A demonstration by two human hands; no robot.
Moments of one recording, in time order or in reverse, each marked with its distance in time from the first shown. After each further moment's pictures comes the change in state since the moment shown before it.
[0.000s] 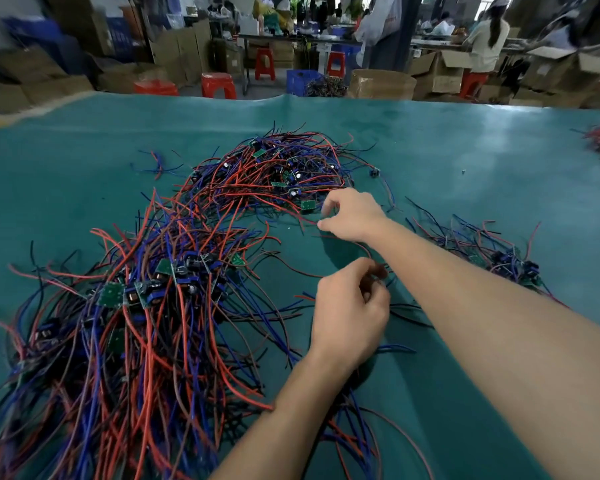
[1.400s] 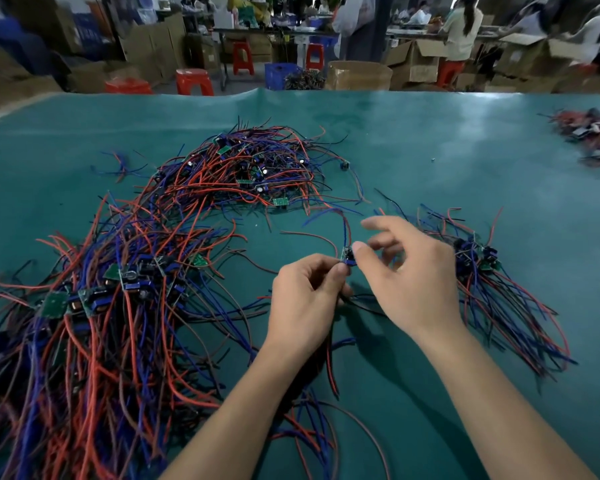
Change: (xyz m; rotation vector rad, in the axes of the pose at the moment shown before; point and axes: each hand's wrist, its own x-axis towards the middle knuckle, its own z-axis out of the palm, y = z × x) left_hand 0.003 -0.007 0.000 -0.290 -0.058 -0.185; right_hand -0.152 0.058 -0.011 0.313 0.662 -0.205
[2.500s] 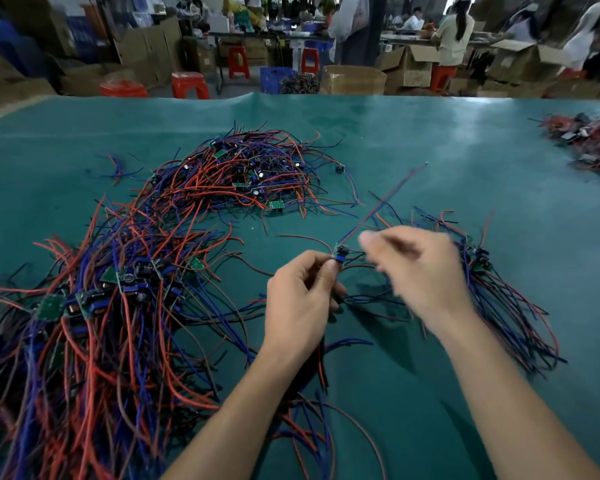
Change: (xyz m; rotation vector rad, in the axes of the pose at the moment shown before) left_hand -0.001 0.001 0.005 0.017 0.041 0.041; right_hand 0.011 0.023 -0.012 0.214 -0.146 0.208
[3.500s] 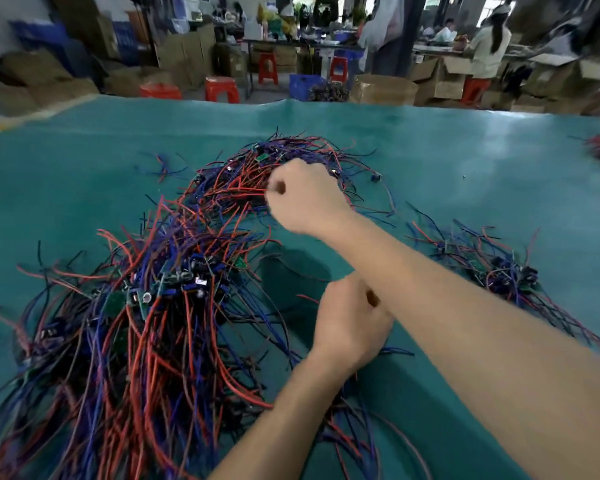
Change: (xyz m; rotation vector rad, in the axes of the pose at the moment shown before) left_hand -0.005 0.008 -0.002 0.357 -0.078 0.092; right_hand 0.077 -0.125 0.137 -0.516 -0.408 -0.177
